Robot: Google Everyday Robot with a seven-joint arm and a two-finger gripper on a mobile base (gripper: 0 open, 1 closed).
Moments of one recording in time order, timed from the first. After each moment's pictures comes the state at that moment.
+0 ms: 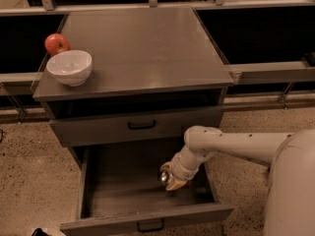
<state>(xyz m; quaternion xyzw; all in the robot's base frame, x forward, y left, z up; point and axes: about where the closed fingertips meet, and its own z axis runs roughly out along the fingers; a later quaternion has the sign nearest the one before) 0.507 -0.056 0.454 -0.80 0.56 0.17 0.13</state>
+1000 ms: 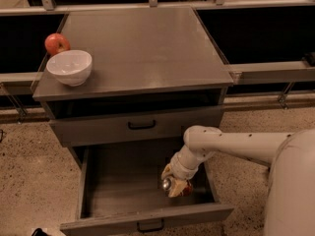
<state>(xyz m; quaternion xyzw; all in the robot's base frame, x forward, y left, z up) 0.508 -0.056 0.451 -0.80 0.56 0.17 0.13</state>
